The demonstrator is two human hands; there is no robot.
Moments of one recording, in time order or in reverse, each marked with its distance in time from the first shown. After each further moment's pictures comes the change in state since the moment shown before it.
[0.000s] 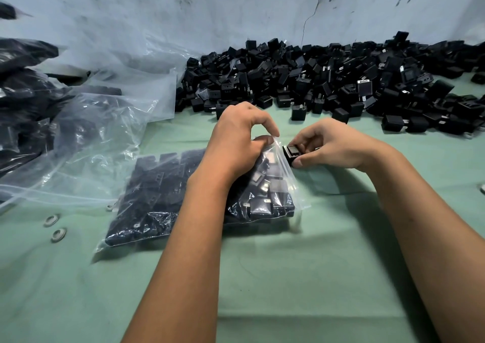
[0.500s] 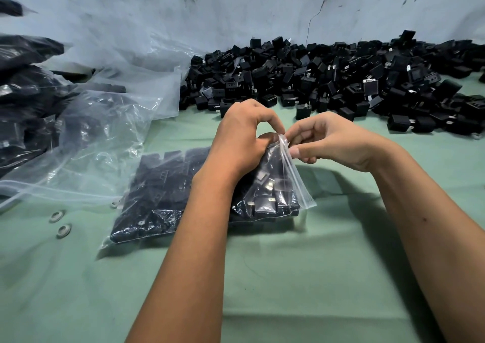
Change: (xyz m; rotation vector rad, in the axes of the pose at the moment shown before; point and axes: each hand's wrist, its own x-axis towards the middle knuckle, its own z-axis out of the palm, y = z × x) left_hand -0.001 0.003 -0.001 -0.006 0.017 0.015; right_hand -0.001 -0.013 0.005 0.420 -0.116 -0.131
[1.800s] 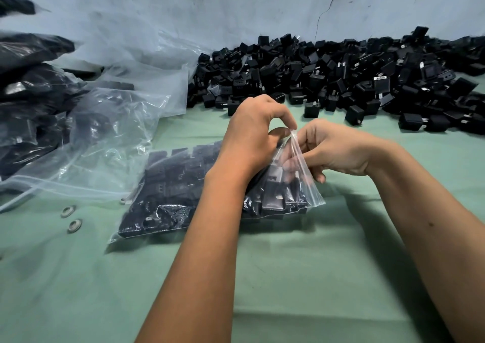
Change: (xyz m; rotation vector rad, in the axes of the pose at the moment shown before) left_hand 0.002 0.007 0.002 0.067 0.033 0.039; right_hand 0.006 -0.008 0.024 -0.025 -0.179 0.084
